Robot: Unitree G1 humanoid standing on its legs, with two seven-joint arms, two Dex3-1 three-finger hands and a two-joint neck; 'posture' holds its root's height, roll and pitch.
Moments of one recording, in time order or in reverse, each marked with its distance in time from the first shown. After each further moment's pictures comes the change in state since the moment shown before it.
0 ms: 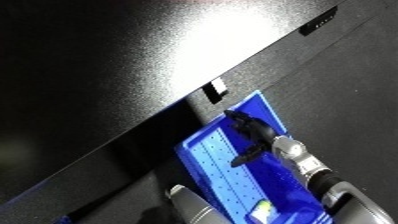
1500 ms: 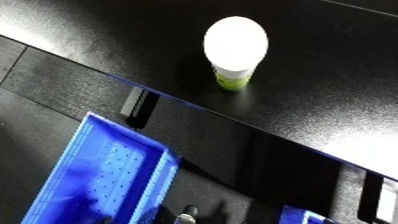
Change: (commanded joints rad) left arm -0.044 0.082 -0.015 -0.119 0.037 -0.076 0.024; right arm -0.027 0.147 0.128 0.158 -0.070 0.092 -0.055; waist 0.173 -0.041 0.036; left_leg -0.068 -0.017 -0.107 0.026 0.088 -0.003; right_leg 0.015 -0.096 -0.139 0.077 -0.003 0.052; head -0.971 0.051
